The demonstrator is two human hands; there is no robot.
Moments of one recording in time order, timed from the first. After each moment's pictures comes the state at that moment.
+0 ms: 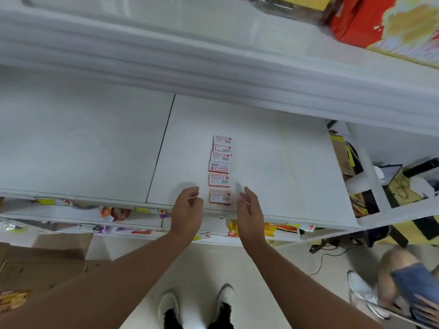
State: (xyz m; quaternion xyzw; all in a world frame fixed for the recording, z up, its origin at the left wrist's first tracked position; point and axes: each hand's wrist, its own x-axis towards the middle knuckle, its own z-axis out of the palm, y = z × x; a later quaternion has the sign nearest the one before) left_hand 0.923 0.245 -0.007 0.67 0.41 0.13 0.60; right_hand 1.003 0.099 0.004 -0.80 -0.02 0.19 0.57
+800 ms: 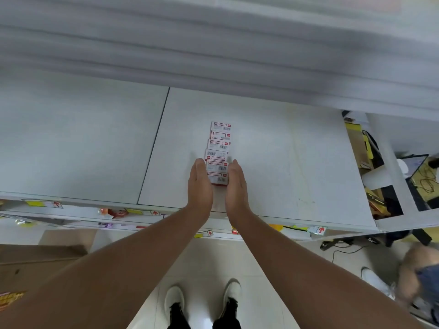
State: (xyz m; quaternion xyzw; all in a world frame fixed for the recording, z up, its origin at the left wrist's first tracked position) left_hand 1.019 0.238 0.005 0.54 0.44 0.14 0.71; right_hand 1.061 0.168 -0.008 -0.69 0.00 0.26 0.67
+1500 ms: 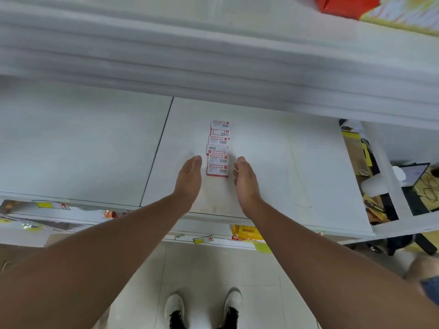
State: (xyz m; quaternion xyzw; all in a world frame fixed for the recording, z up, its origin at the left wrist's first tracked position) left_hand 1.020 0.278 0.021 0.62 0.43 0.08 0.65; right_hand 1.105 0.152 0.014 -0.76 -0.02 0.30 0.58
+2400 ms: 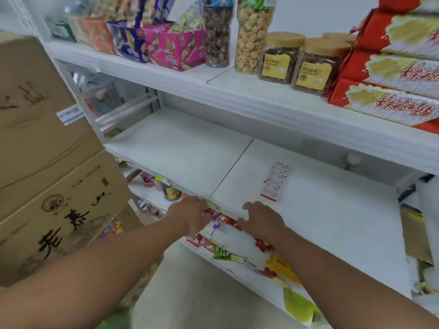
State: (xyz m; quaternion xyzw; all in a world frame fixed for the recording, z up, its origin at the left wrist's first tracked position) left_hand 0.784 0.232 0.134 0.89 0.42 -0.12 0.15; right_hand 0.995 0.106 0.112 -0.82 -0.52 0.23 0.03
